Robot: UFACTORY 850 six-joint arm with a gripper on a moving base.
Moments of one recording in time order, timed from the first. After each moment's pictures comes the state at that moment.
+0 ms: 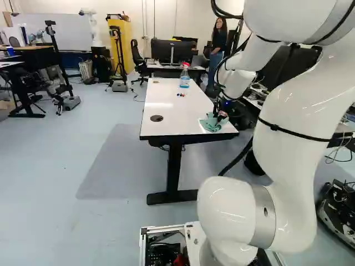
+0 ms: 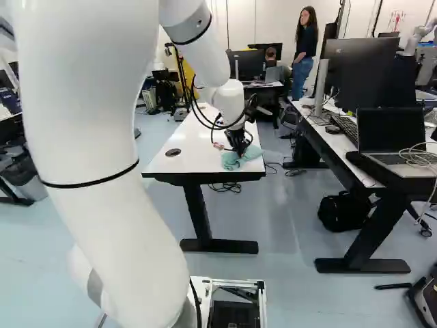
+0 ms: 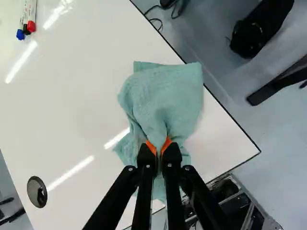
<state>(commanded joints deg) -20.5 -12.1 -54.1 21.1 -17.5 0.0</state>
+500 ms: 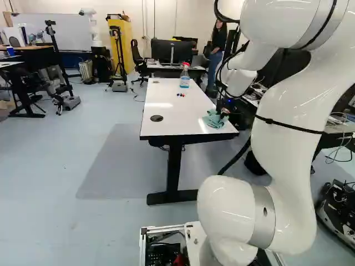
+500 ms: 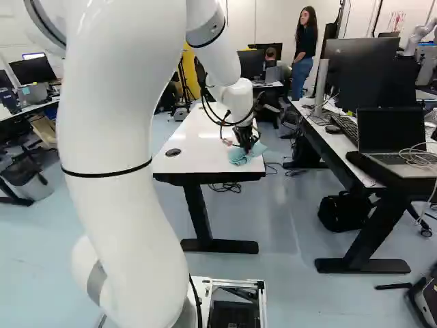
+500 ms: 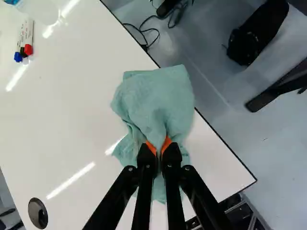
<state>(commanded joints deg) -23.2 -16.8 -59.8 21.1 -17.5 0.0</state>
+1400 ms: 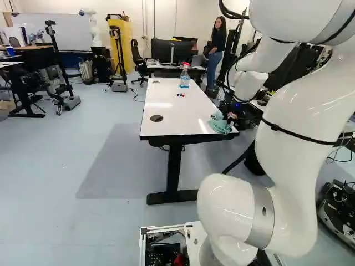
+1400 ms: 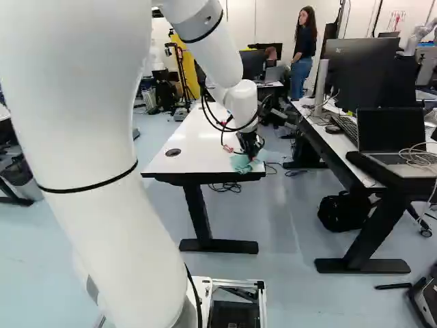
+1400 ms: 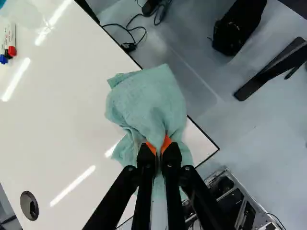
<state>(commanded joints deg) -26.6 -8.4 -49.8 21.1 -17.5 0.0</state>
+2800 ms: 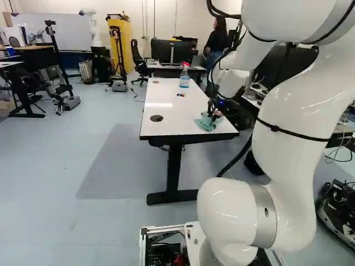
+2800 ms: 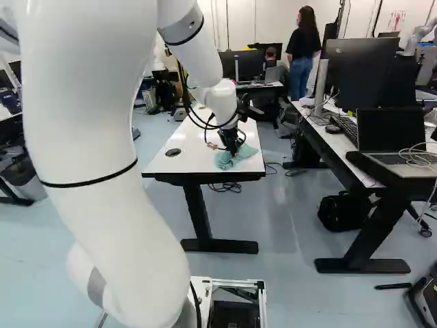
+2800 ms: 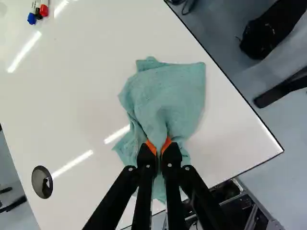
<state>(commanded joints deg) -17.1 -11.2 -53.1 21.1 -17.5 0.0</state>
